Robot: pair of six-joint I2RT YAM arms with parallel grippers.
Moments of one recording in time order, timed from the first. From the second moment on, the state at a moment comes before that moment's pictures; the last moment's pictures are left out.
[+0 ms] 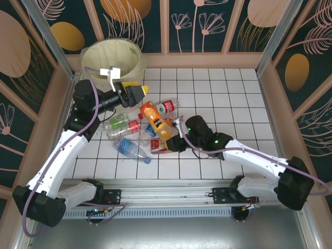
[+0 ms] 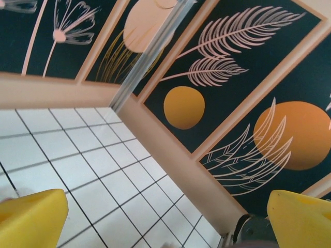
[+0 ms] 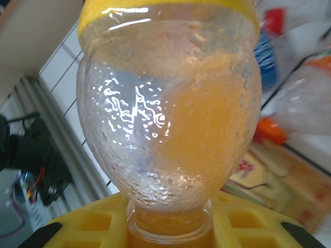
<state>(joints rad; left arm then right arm) -0.36 1.11 1.07 0.02 0.66 -0.67 0.86 1.14 0.75 -0.25 -0.28 0.39</state>
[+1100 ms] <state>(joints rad) -0.56 1.34 0.93 0.34 0.62 -0.95 0.69 0.95 0.74 -0.22 -0.47 0.40</state>
